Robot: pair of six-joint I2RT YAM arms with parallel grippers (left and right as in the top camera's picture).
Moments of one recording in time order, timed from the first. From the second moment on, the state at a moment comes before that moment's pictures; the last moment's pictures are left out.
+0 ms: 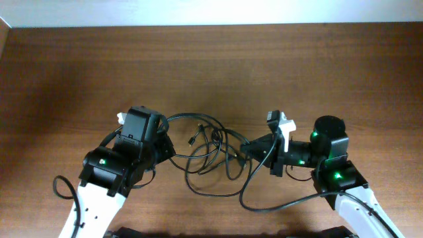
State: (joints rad) left arm -0.33 1.08 1.06 -1.05 -0.04 -0.75; right arm 0.23 1.07 0.53 0.14 -1.12 0.16
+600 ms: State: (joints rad) left arm -0.33 1.08 1.06 -1.06 -0.05 -0.75; right arm 0.05 1.07 0.53 -0.08 -1.10 0.18
